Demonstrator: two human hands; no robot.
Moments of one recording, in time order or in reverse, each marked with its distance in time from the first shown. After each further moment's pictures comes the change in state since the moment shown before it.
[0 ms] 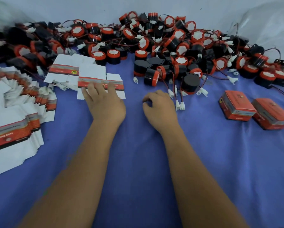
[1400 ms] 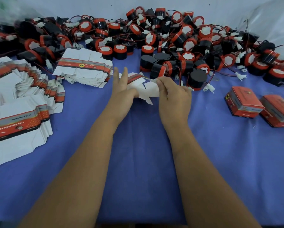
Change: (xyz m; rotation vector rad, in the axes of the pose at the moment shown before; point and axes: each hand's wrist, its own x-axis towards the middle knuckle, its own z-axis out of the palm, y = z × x) left_hand -0.014 0.014 -0.025 -1.083 -0.277 0.009; right_hand -0.017 -0.014 -0.010 0.094 0.464 -0.075
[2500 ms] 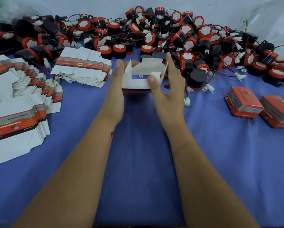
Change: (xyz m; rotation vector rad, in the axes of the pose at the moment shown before) left_hand -0.005 0.004 -0.003 -0.456 -0.020 0.172; right_hand 0.001 -0.009 0.003 0.495 -0.064 0.044
